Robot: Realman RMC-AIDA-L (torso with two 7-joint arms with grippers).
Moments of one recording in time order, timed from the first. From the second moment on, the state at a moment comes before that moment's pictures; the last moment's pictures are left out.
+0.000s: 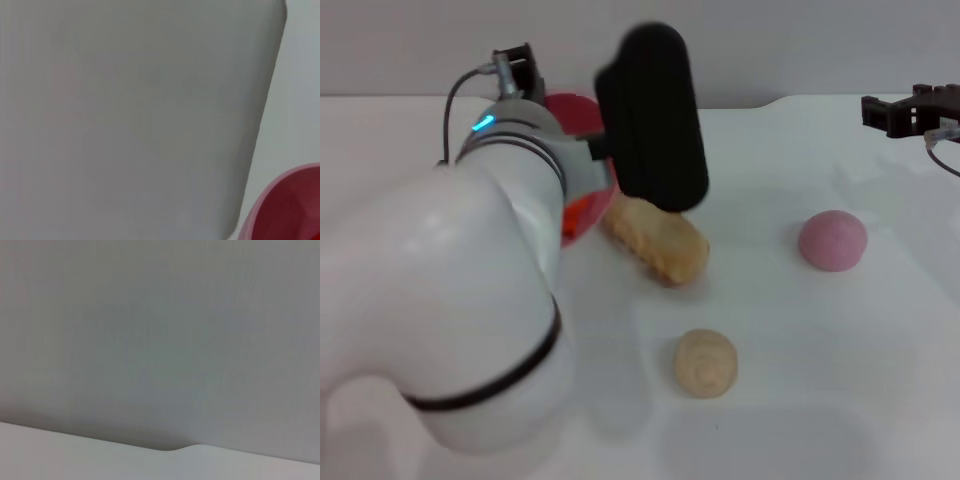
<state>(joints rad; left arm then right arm) -0.55 -2.07 2.33 1.63 0.54 -1.29 0.09 0.24 2.08 -1.58 -1.55 0.35 0.75 -0.11</state>
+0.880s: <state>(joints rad) -0.52 -2.08 2.56 1.65 0.82 -1.28 0.33 0.25 2.07 -1.58 -1.53 0.35 0.75 -0.11</state>
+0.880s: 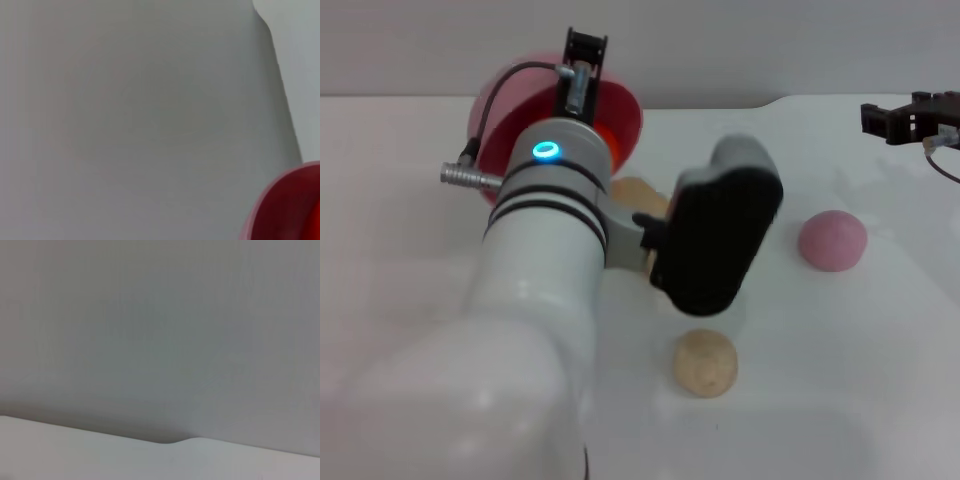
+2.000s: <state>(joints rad) -0.56 -2.07 2.14 1.73 0.51 -1.40 -0.06 0.28 2.07 -1.58 -1.53 0.35 0.77 -0.12</state>
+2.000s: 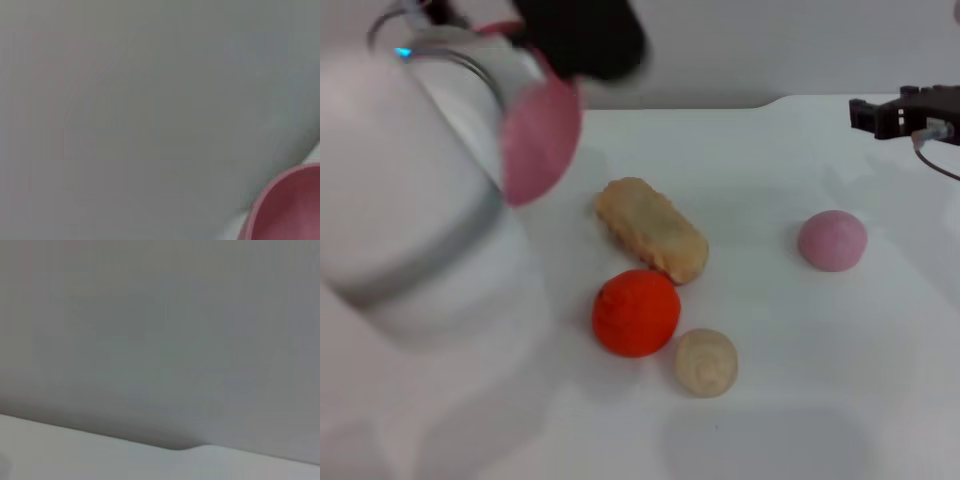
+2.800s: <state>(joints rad) -0.42 -2.06 1.39 1.70 -0.28 -1.19 0.10 0.40 2.07 -1.60 -1.48 0.49 0.88 -0.17</state>
